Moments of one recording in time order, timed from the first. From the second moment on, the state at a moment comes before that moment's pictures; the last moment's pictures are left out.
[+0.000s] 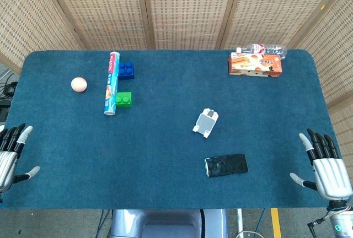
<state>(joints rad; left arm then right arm) -0.08 -1.08 -0.01 -1.64 1.52 1.48 0.10 0.07 -1.12 0.04 -1.60 -1.57 1.53 -0.10</state>
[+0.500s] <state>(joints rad) -0.08 -1.09 -0.01 -1.64 1.52 1.49 0.09 0.12 -1.11 0.01 -1.61 -1.64 1.44 -0.05</state>
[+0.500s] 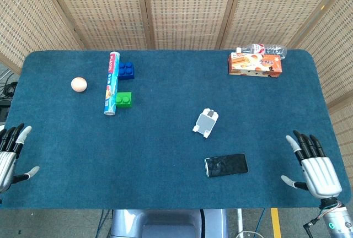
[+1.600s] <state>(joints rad) -0.08 -1.09 -0.02 -1.65 1.50 1.48 0.11 0.42 -1.43 0.01 -1.42 -1.64 1.04 -0.23</state>
